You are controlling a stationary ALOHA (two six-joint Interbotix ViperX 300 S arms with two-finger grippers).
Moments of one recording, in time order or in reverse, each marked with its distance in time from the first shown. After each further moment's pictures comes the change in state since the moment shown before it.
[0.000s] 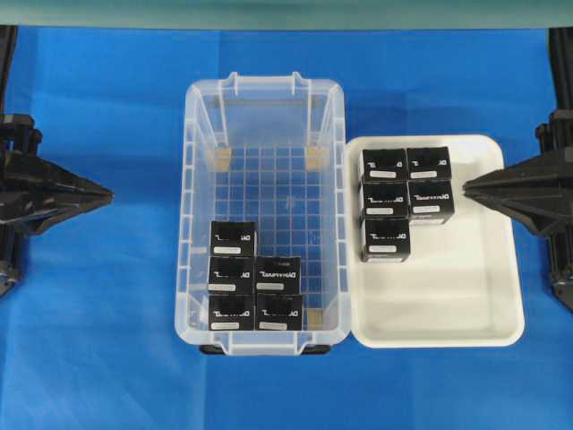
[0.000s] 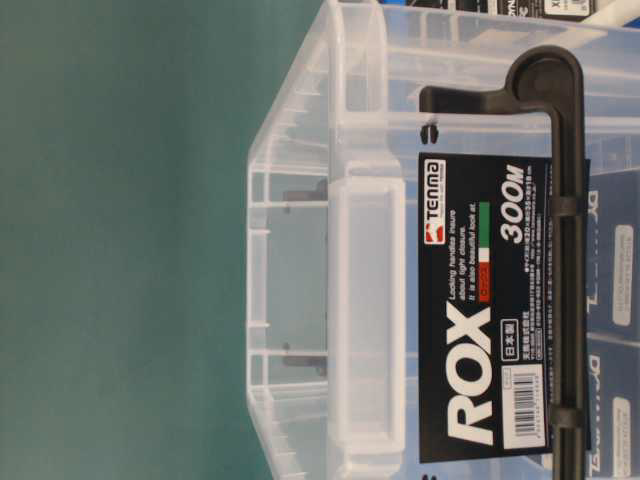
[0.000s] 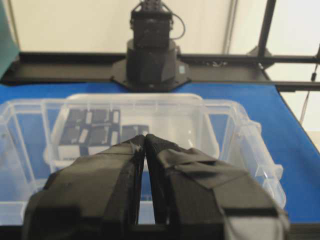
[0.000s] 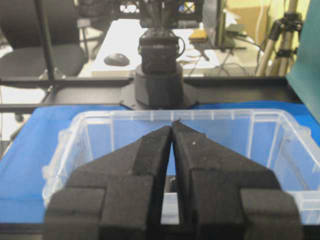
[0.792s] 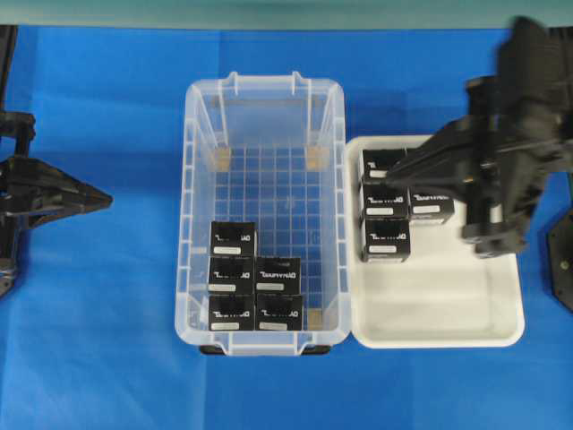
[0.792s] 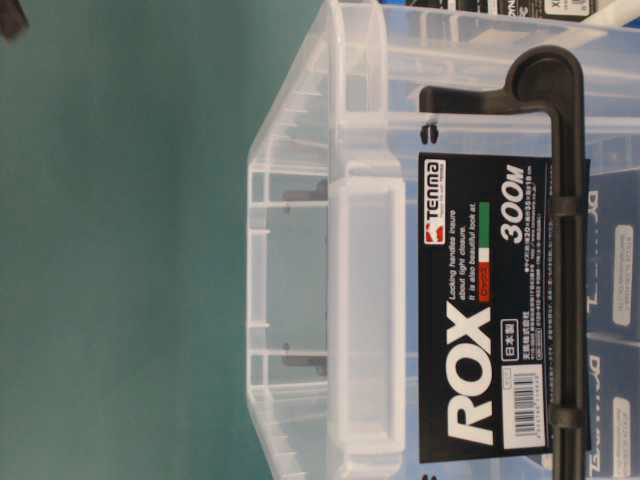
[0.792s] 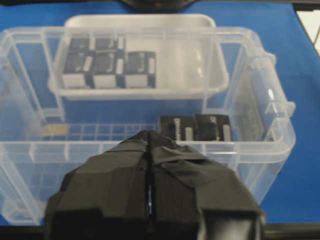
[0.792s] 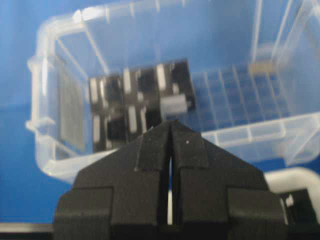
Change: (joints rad) left arm 0.018 -0.021 -0.109 0.011 0.394 -0.002; right arm -0.069 0.463 -0.661 0.103 0.927 0.071
